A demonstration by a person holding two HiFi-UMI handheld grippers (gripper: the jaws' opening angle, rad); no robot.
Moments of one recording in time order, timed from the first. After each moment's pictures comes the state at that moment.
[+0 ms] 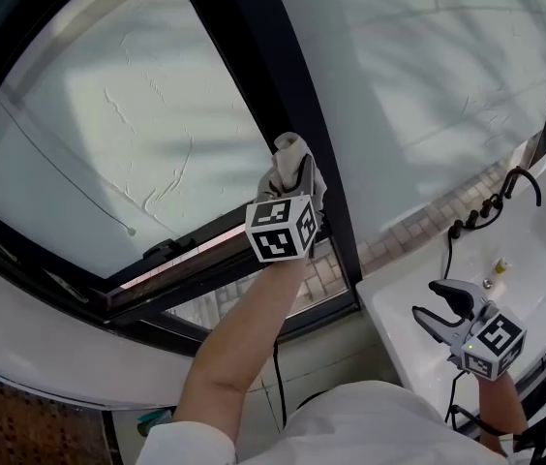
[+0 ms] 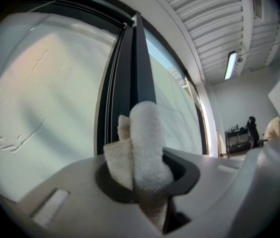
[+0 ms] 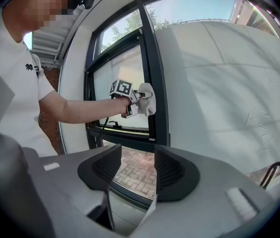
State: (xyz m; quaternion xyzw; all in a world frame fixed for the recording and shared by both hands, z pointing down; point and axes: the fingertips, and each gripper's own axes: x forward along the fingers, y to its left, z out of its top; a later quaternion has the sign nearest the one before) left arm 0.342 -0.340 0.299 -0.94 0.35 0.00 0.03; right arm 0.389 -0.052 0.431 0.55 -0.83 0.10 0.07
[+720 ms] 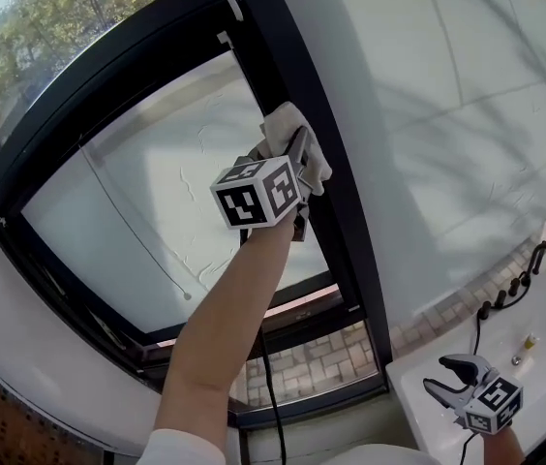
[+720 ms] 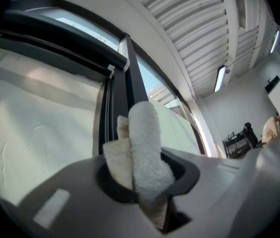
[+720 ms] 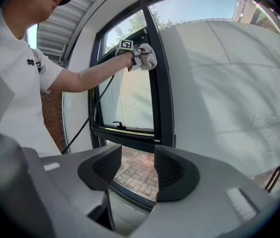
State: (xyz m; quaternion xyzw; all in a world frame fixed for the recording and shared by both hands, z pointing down) left arm 0.339 -0.347 0.037 -0.94 0.32 0.07 0.12; right arm 0.373 -0.053 0.447 0.52 -0.84 0.10 0.07
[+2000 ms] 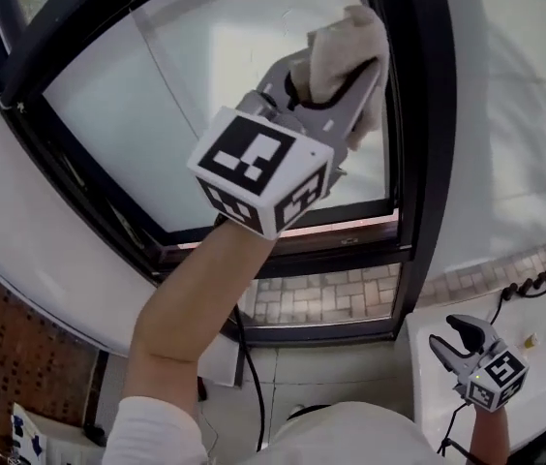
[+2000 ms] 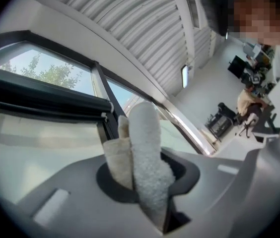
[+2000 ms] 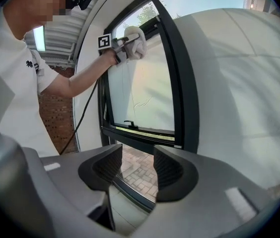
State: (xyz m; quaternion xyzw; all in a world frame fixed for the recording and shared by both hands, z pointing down) left arm 0.239 -0.241 0.027 -0.92 0.23 0.07 0.32; right arm 0.313 -0.105 0.430 0.46 -0.88 0.08 0.08
